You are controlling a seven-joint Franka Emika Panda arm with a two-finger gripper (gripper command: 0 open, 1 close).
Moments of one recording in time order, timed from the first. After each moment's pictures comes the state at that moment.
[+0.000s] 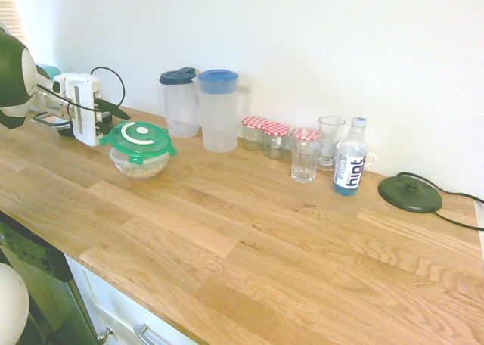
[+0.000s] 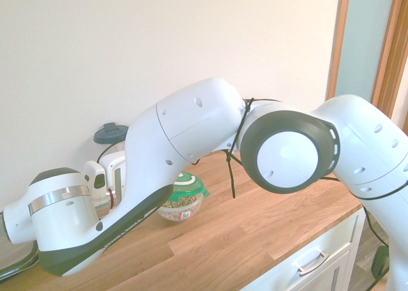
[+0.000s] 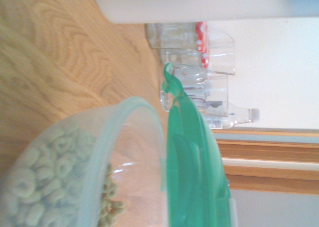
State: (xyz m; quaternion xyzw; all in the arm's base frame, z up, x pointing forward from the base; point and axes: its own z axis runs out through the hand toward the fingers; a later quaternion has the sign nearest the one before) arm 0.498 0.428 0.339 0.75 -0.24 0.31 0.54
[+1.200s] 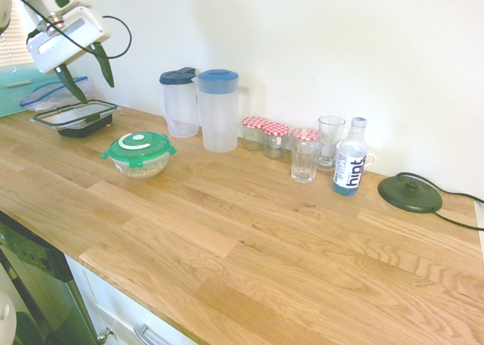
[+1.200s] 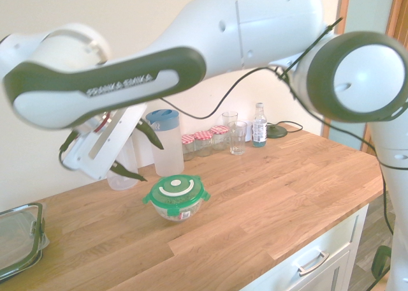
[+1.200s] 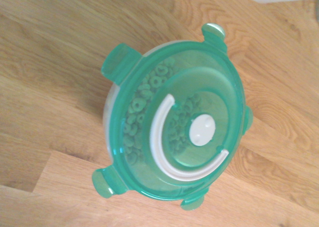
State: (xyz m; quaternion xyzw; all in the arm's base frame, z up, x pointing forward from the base) arm 0.491 0.342 0.552 0.95 -0.20 0.05 0.24
